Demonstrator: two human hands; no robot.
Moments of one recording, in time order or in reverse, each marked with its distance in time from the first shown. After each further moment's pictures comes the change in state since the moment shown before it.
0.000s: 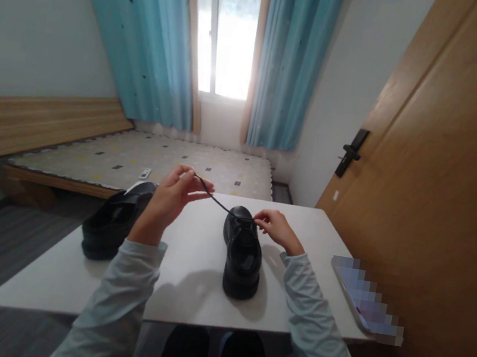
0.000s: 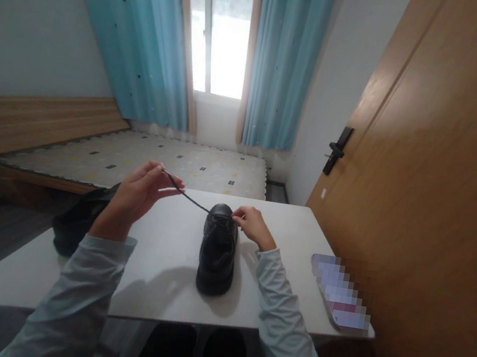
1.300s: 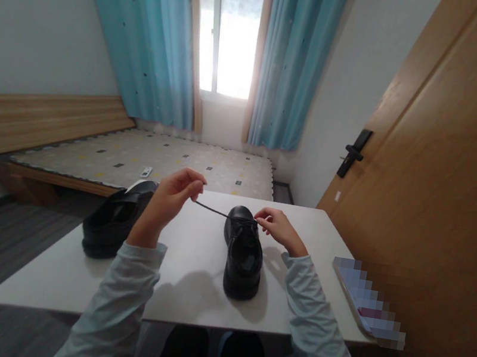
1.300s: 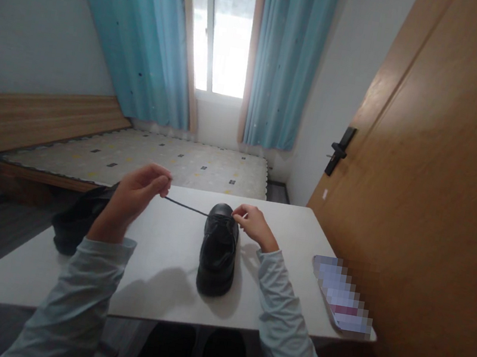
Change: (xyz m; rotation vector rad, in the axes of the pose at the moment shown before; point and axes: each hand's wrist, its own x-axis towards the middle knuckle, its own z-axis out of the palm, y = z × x) left_hand -0.003 -0.006 -0.013 0.317 -0.031 0.258; right_hand -0.001 0.000 0.001 0.116 0.021 -0.023
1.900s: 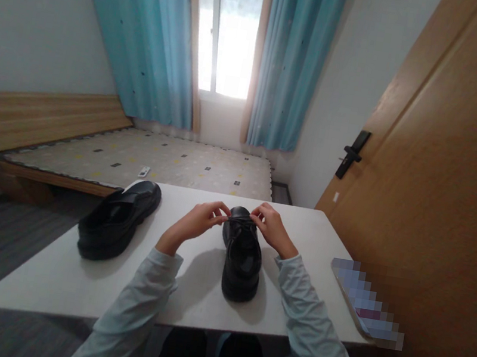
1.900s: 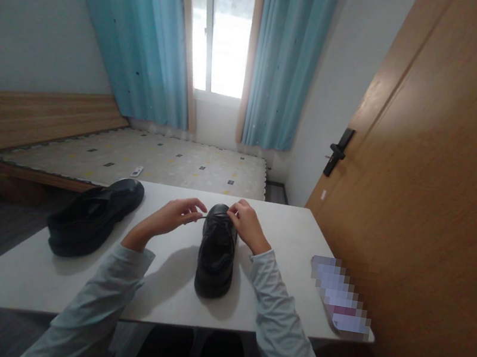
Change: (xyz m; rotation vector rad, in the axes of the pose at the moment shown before) left_hand -0.009 -0.044 0.031 0.514 -0.477 -0.151; right_hand 0.005 -0.009 0.014 -0.251 0.149 -0.269
